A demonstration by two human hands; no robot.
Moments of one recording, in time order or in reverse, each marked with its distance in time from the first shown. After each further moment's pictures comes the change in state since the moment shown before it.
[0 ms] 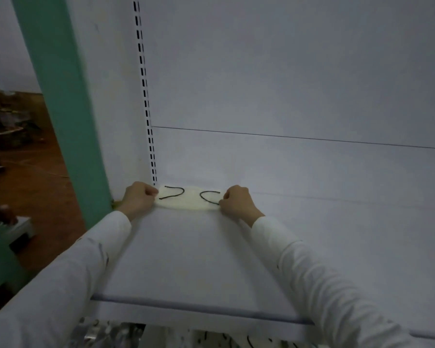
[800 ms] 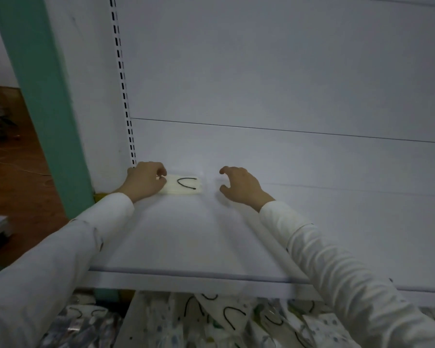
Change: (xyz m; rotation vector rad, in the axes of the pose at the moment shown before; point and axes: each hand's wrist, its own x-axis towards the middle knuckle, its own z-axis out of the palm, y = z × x) left_hand -0.055 0.068 0.006 0.351 -0.011 0.397; right_hand -0.060 0.030 -0.075 -0.395 0.103 -0.311
